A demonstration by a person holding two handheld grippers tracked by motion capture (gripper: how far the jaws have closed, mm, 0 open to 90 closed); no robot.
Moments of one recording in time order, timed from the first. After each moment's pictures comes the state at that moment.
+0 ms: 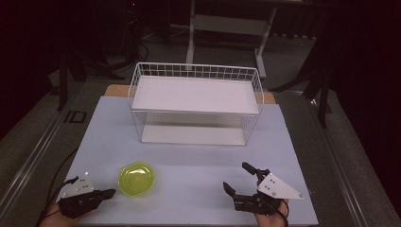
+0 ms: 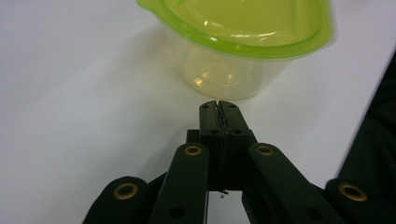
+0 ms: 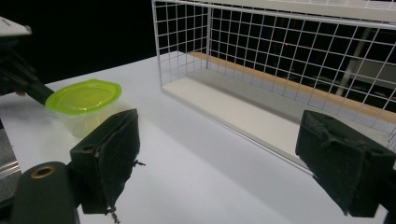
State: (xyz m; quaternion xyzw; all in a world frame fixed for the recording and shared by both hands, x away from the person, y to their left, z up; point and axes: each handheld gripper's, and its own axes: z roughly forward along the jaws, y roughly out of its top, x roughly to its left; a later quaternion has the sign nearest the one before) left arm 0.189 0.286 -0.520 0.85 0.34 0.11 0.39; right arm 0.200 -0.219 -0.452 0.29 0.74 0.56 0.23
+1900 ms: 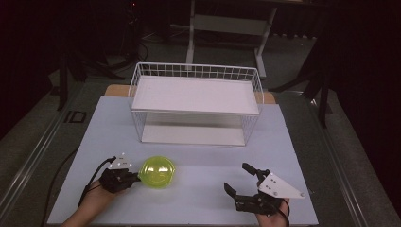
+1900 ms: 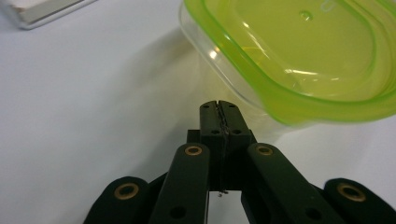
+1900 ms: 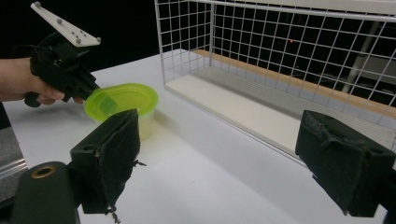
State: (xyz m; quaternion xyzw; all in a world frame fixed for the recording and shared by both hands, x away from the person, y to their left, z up) left arm 0.256 0.215 -0.526 0.85 0.37 0.08 0.37; right arm 0.201 -0.223 -0.454 0.29 0.74 0.57 0.22
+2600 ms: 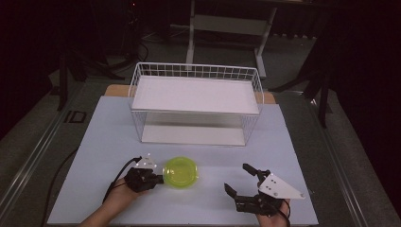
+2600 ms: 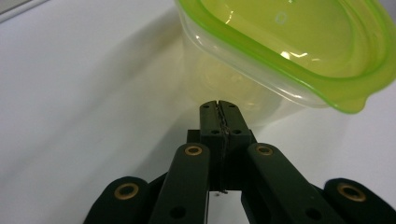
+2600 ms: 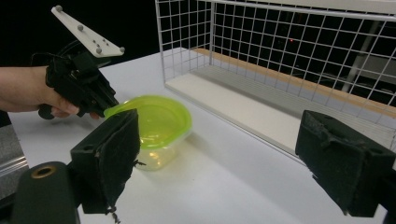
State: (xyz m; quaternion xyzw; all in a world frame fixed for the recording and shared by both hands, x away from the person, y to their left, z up) left arm 0.269 0.147 -0.530 0.86 0.32 0.04 0.38; right arm 0.200 -0.224 -0.453 0.29 0.74 0.56 0.22
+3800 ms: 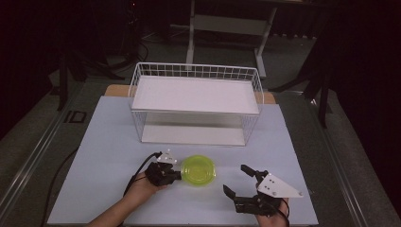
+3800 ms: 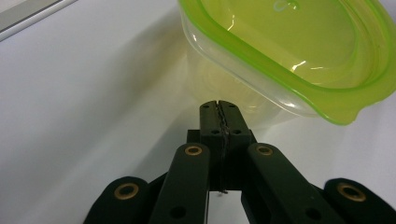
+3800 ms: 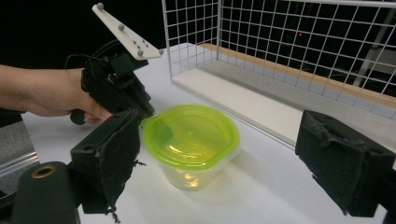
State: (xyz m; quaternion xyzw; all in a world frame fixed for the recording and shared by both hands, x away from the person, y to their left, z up) left arm 0.291 0.097 -0.528 0.87 0.31 0.02 0.39; right arm 0.201 -0.222 -0.456 0.28 0.75 0.56 0.20
